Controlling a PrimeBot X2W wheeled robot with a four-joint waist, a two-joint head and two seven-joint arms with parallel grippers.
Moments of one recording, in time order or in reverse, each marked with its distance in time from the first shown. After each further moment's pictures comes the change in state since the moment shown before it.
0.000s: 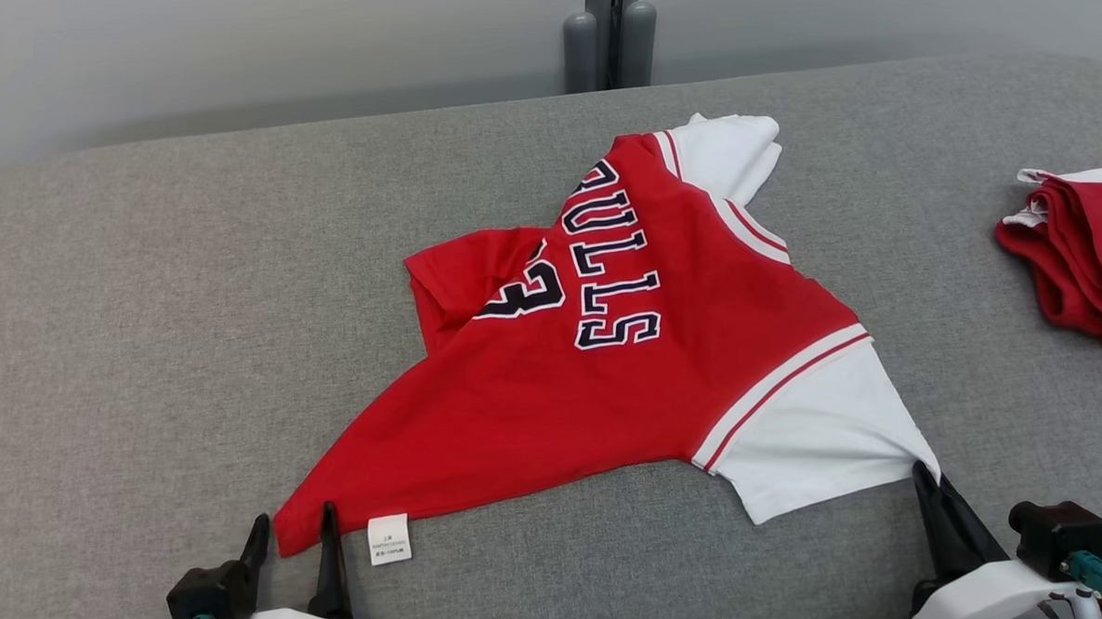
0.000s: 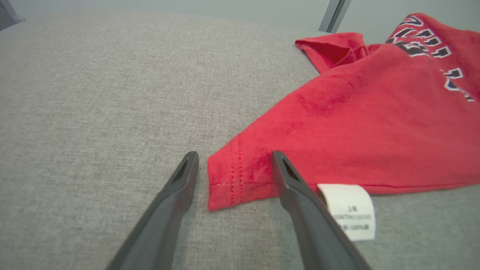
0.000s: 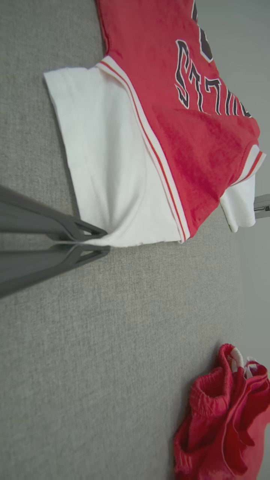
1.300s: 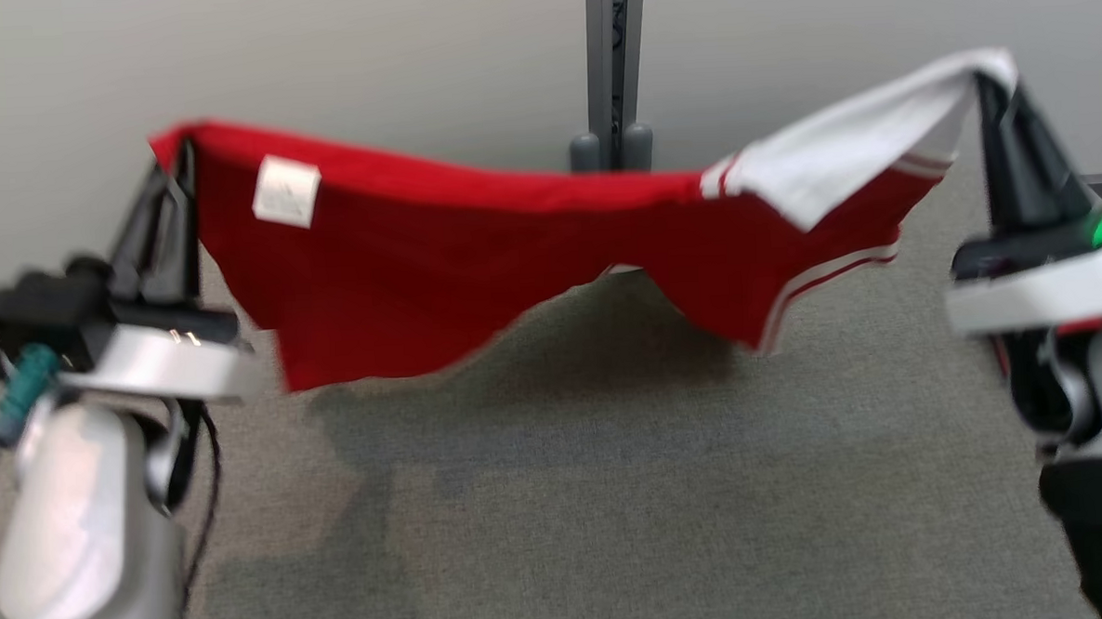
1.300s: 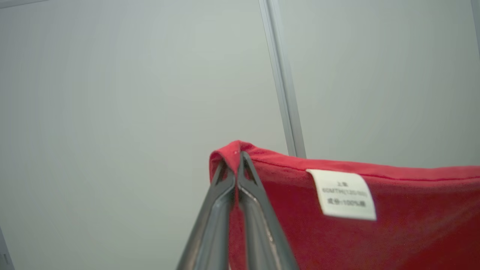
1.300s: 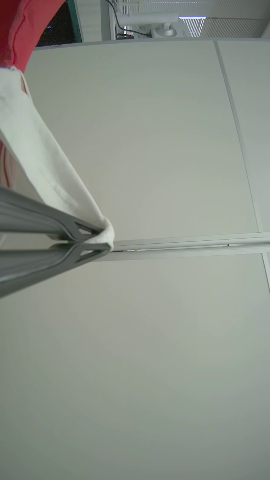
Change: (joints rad) left arm -0.355 0.102 0.067 -0.257 0.186 -0.142 0.000; right arm -0.395 -0.113 0.076 -0.267 0.155 0.000 0.000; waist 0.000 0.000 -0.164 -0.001
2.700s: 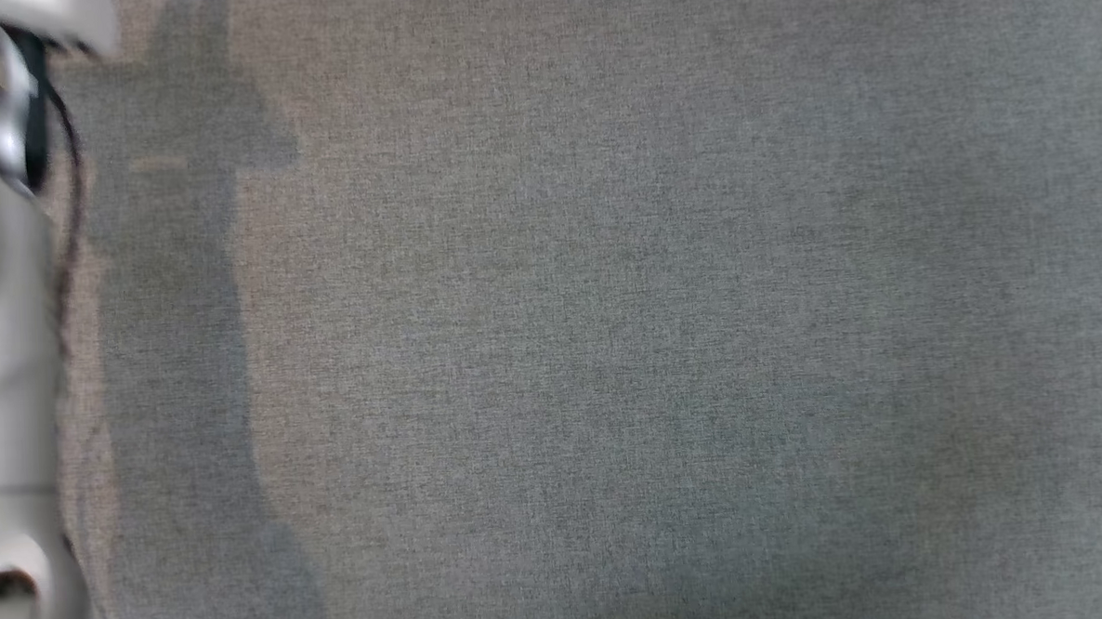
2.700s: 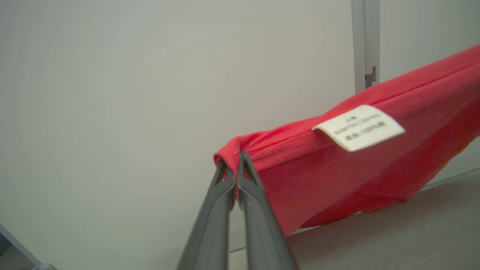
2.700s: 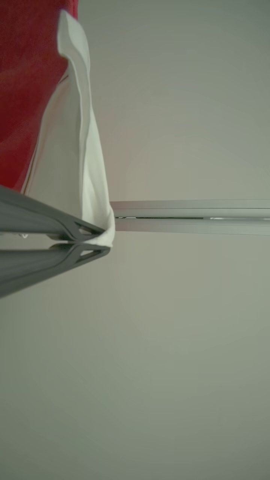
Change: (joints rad) left arm -0.690 0.107 -0.104 0.417 0.028 0.045 -0.001; right arm -0.719 -0.033 -0.079 0.323 -0.185 0.000 0.000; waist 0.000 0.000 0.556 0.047
